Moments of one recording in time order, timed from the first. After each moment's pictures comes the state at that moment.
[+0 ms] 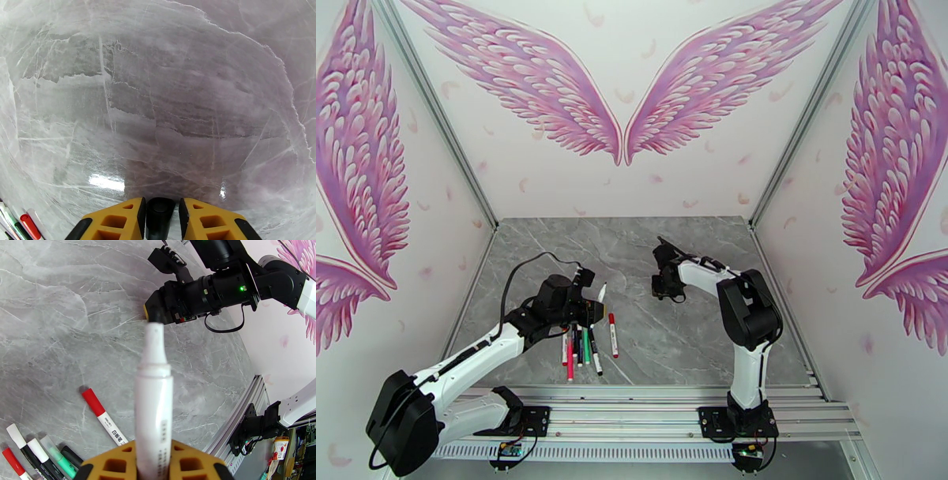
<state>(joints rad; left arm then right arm) -0.60 1.16 0.72 -0.21 0.37 -0.49 0.38 2.00 1.35 -0.63 -0.01 0.39</state>
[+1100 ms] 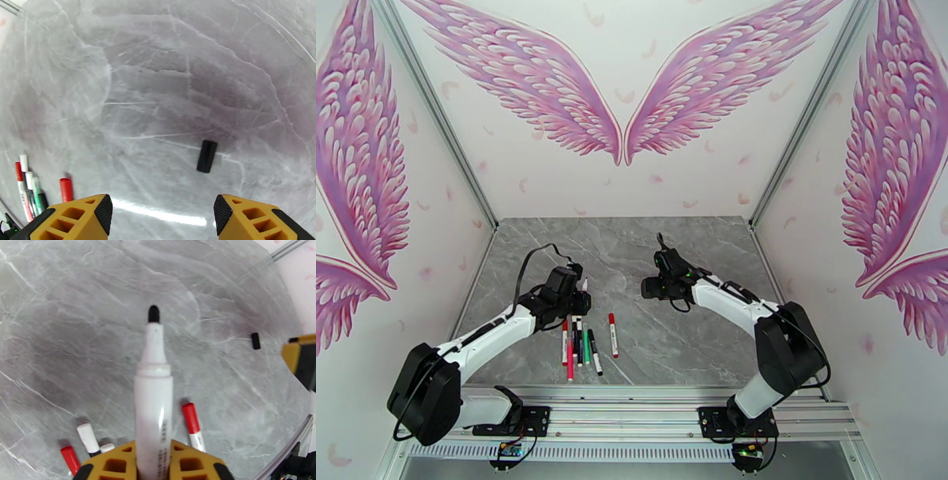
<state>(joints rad) -0.51 1.37 0.83 -0.37 0.03 -0.48 0.51 1.59 1.08 -0.46 0.00 0.41</state>
